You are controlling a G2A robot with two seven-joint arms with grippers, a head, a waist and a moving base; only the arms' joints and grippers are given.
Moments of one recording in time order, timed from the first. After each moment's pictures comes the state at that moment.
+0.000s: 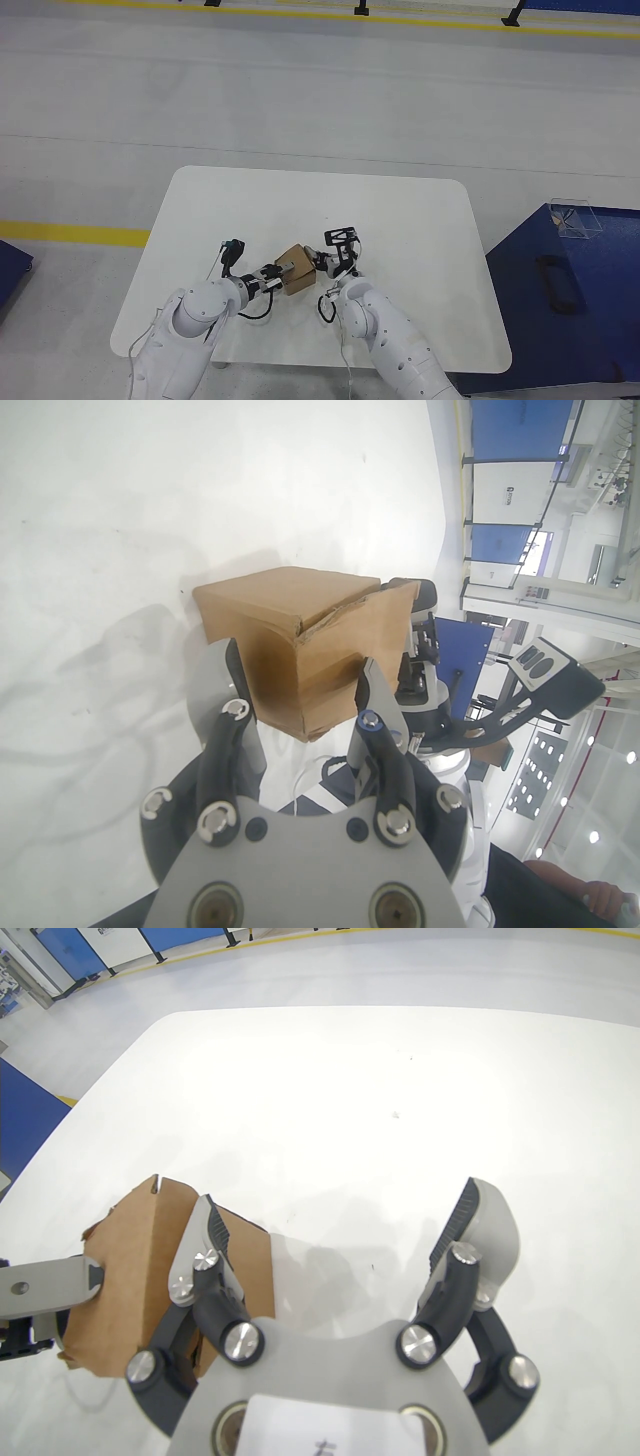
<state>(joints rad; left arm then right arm) 1.13 -1.33 -1.23 -1.38 0.23 0.29 -0.69 -1.02 -1.54 1.03 -1.01 -1.15 0.09 0.01</state>
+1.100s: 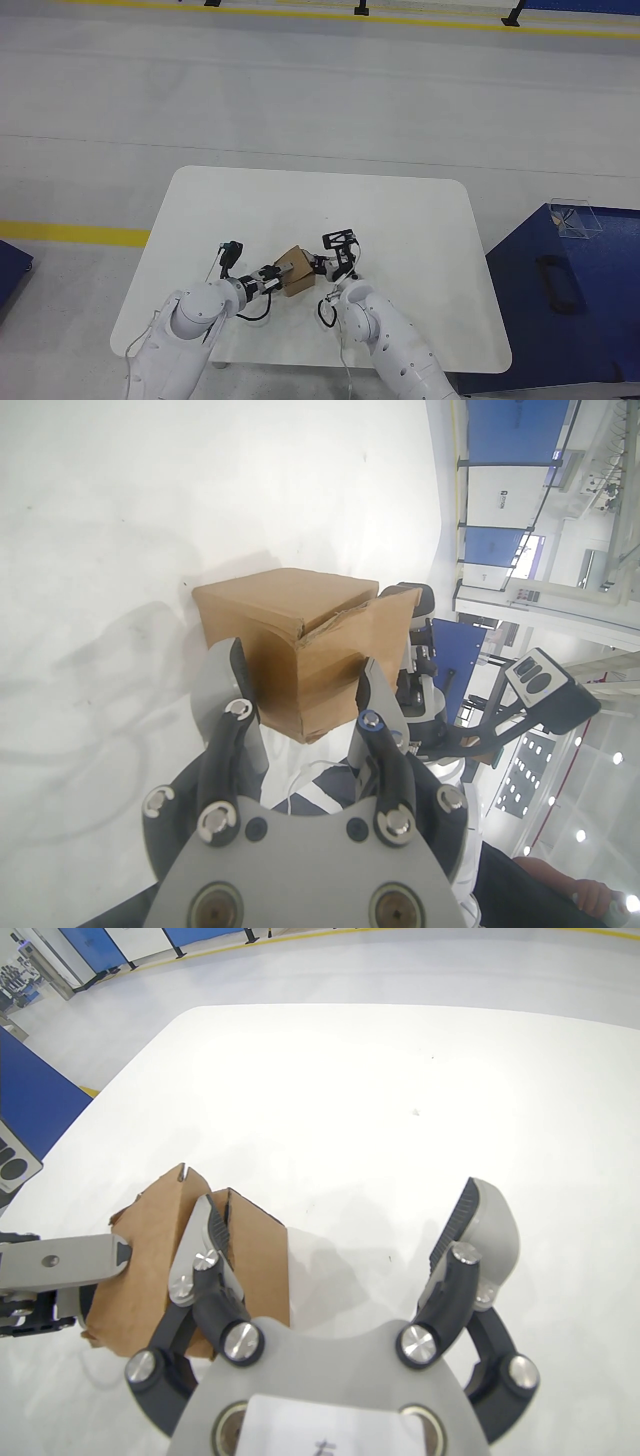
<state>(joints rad) 1.14 -1.32 -1.23 -1.39 0.19 0.30 -0.68 -1.06 -1.54 1.05 -1.07 -1.18 0.04 0.04</state>
